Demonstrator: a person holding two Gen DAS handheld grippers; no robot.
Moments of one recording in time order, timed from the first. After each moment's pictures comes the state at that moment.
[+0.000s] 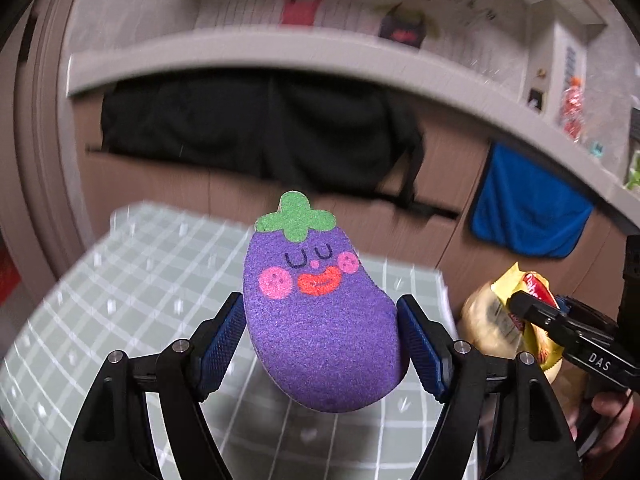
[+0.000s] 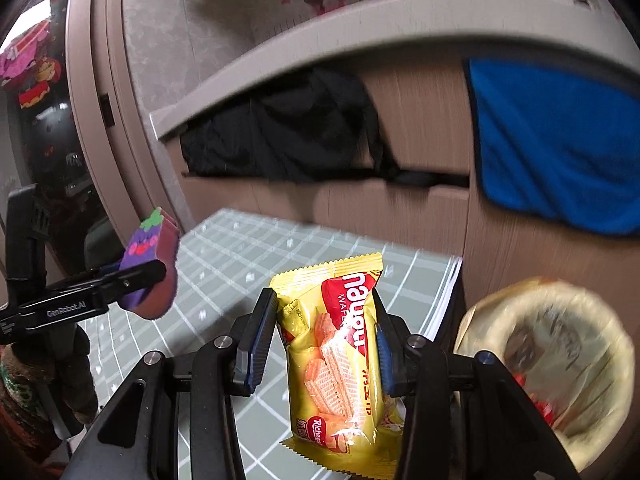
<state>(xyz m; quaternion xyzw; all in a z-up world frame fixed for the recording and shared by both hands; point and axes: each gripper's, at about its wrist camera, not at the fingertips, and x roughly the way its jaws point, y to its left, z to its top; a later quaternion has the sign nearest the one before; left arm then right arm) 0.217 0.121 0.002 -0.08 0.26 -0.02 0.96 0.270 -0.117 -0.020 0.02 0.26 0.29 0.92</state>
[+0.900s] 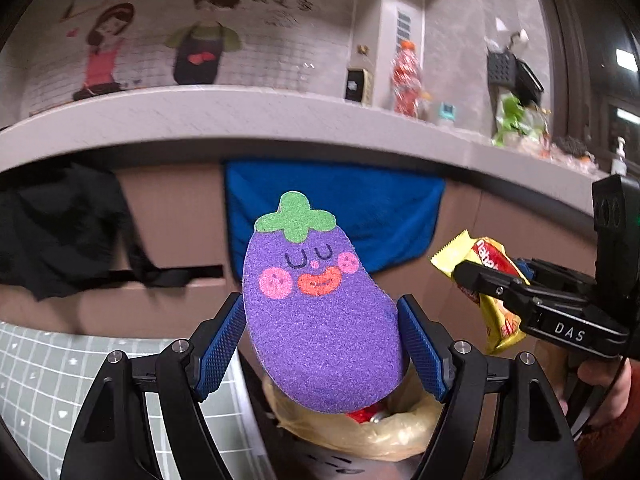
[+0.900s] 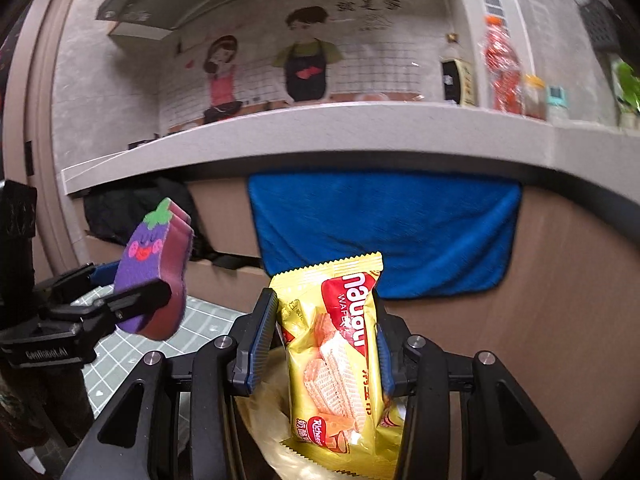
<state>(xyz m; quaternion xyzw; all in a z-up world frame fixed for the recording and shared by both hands) 0.275 -0.099 0.033 0.00 0.21 -0.27 0.94 0.250 -0.292 0.034 0.01 0.19 0.10 0.98</state>
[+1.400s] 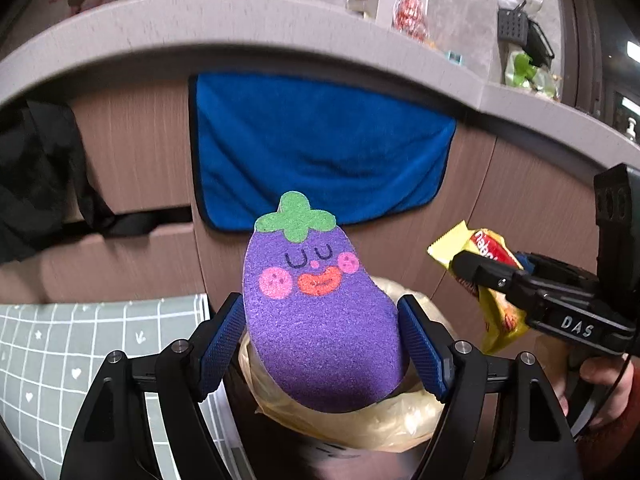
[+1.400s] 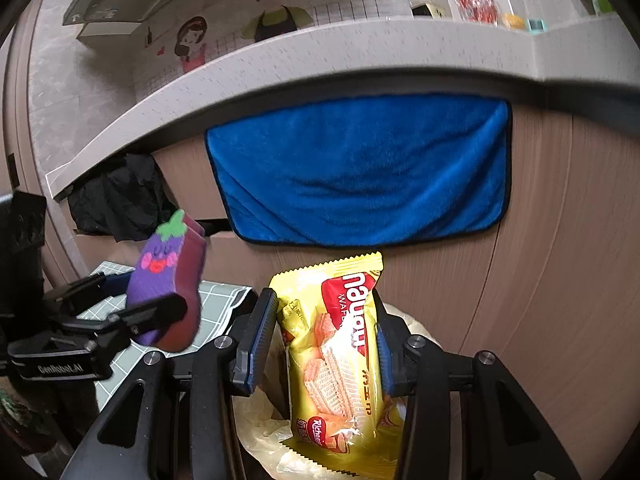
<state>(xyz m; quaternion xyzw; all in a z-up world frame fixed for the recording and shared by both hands) 0.309 -0.126 -0.025 0.00 0.29 -0.27 0.92 0.282 -0.314 -0.018 0.06 0.25 0.10 0.96</state>
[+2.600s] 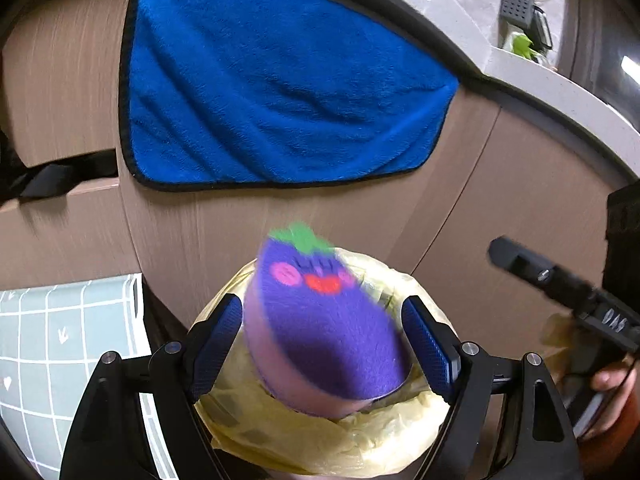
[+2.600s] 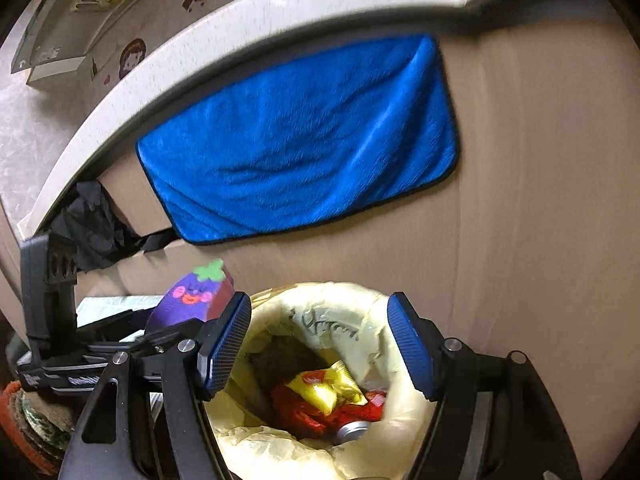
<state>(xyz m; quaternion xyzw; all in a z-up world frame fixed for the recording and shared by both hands) 0.357 -0.153 -0.068 -0.02 0.34 -0.34 0.88 0.286 -0.355 -0.044 0.12 0.24 0.03 0.96</state>
